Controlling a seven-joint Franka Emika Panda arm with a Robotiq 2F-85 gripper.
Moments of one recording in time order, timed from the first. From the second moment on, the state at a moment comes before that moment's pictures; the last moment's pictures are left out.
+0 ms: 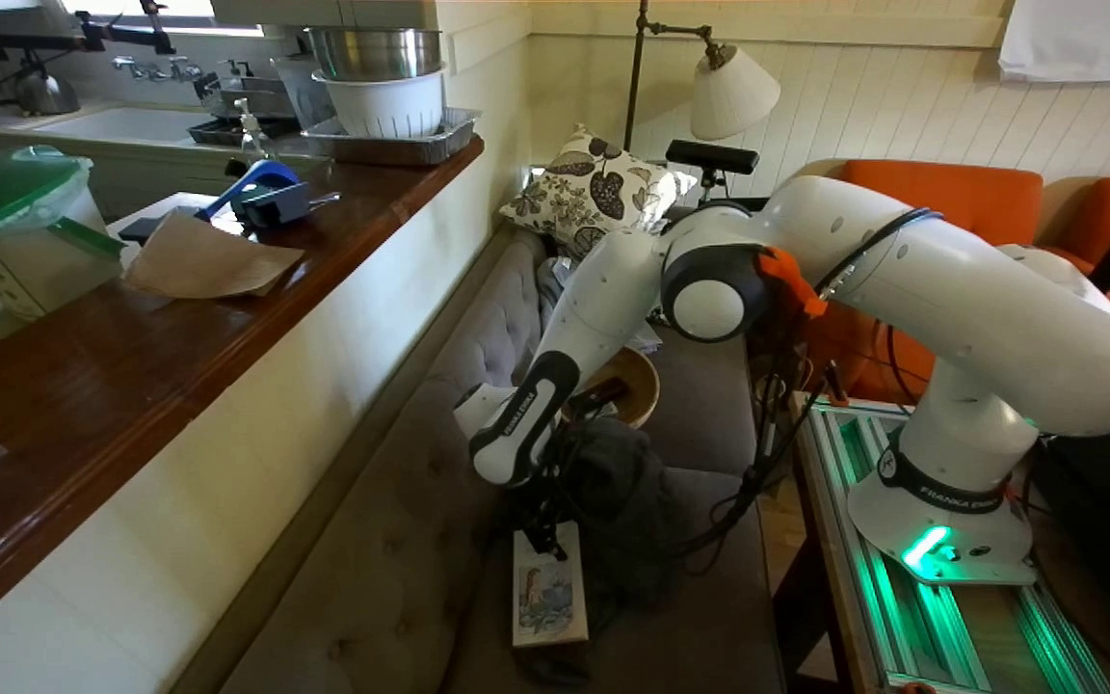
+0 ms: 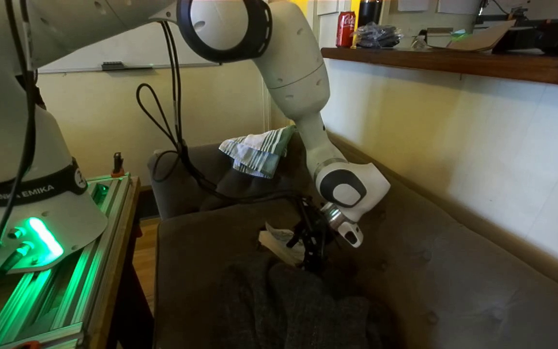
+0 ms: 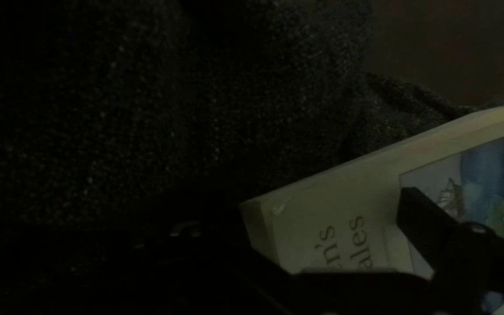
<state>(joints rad) -0.12 1.25 0.02 -1.44 0.10 2.06 -0.06</state>
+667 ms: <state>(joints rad) -0.17 1.39 0.11 -1.20 0.16 1.75 -0.20</state>
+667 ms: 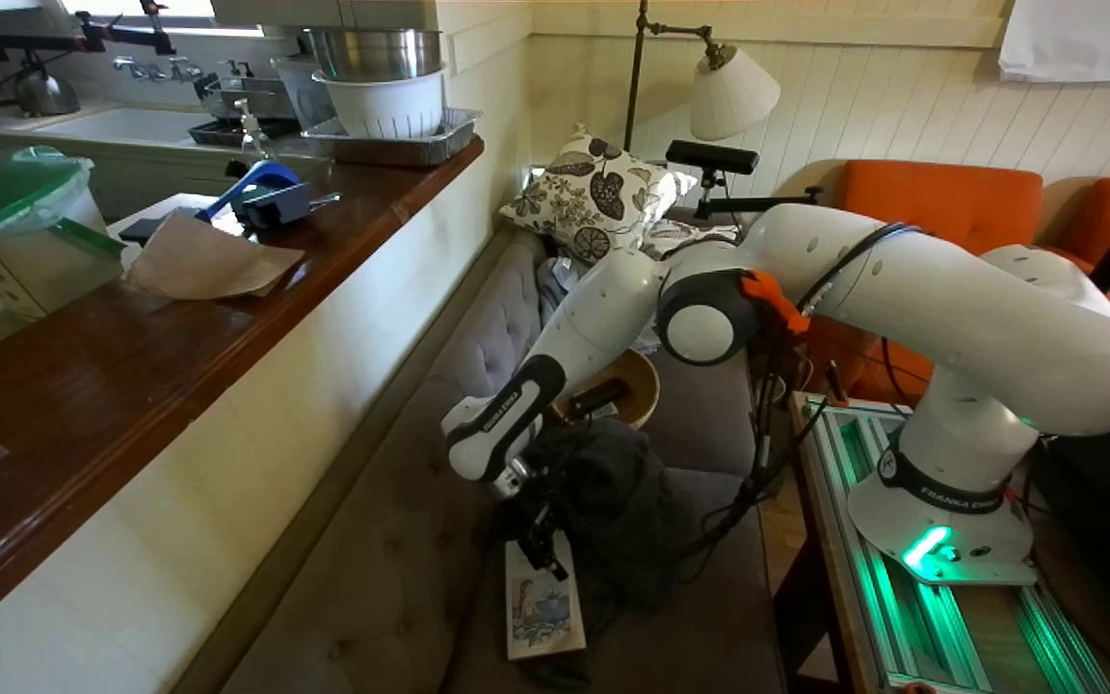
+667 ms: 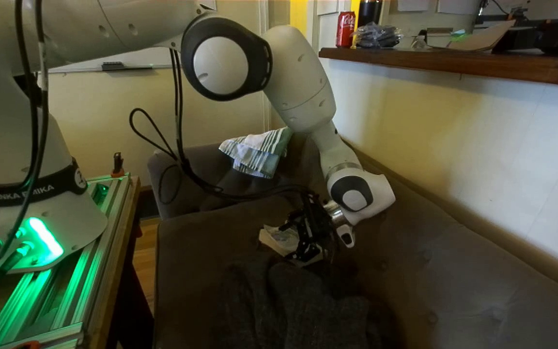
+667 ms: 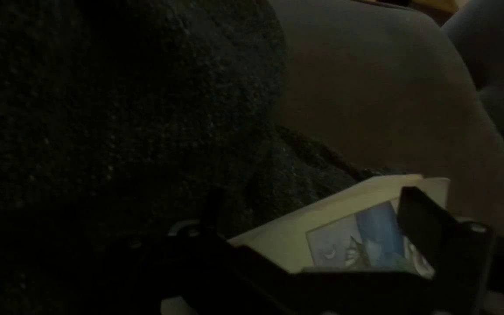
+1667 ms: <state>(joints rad) -0.14 1.30 0.09 -1.25 0.17 1.89 -0.22</state>
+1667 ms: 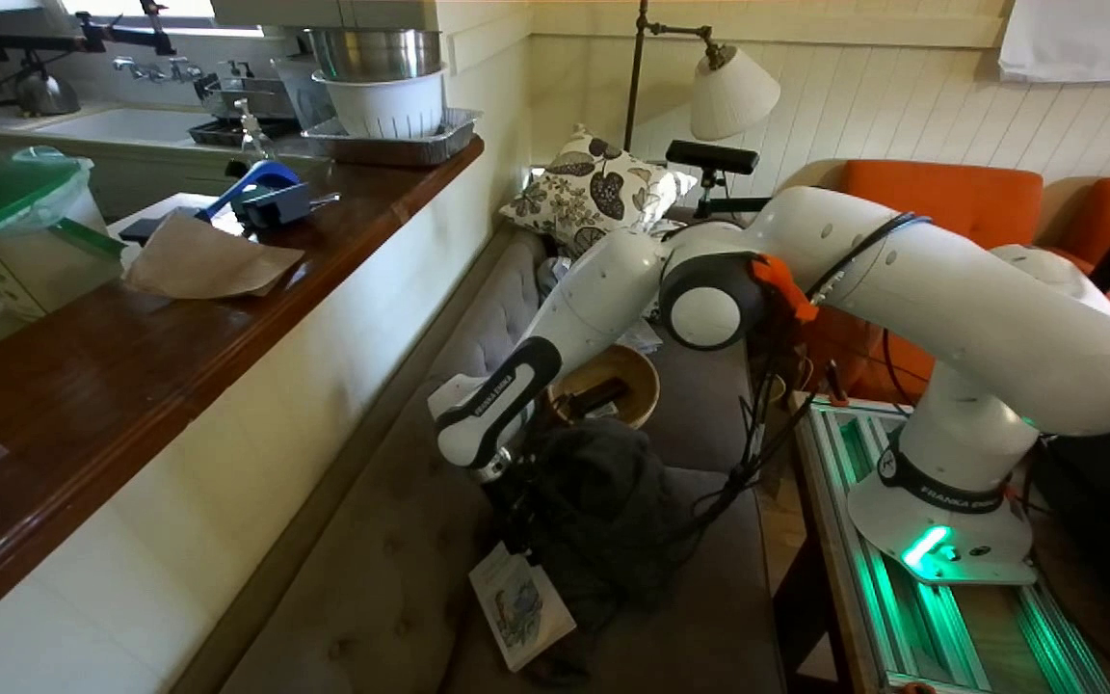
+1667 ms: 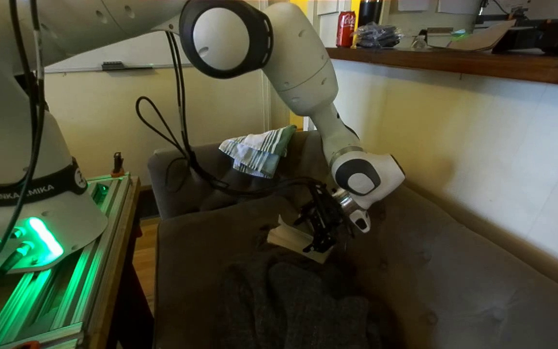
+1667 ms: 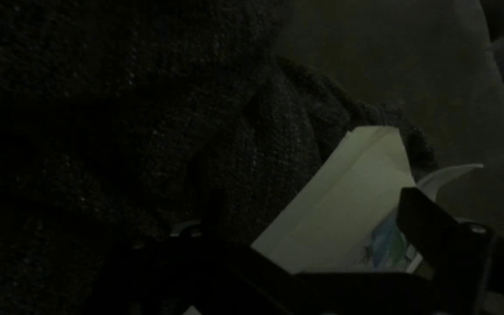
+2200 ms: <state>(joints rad) -0.14 1.30 0.08 -1.39 0.27 2.36 -0.06</state>
